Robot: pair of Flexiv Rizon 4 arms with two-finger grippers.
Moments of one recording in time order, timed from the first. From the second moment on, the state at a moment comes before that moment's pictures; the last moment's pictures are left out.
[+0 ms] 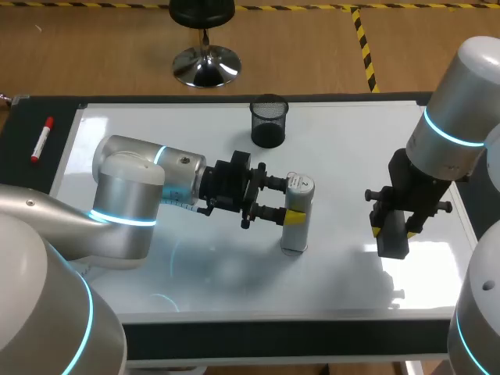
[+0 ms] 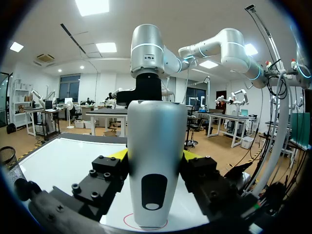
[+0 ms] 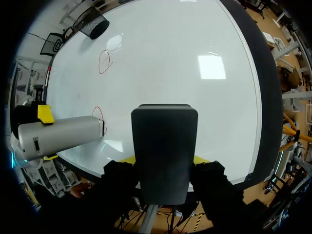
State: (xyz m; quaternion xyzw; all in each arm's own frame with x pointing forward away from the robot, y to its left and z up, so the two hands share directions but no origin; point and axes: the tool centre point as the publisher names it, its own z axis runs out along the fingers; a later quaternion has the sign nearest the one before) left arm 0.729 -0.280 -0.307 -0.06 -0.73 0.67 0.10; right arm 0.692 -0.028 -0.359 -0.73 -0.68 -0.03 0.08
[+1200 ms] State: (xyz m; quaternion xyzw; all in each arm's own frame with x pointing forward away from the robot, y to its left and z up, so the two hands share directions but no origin) left arm 0.727 -0.278 -0.274 -0.06 -0.71 0.70 0.08; right arm 0.692 -0.028 -0.359 -0.73 -0.68 -0.03 0.08
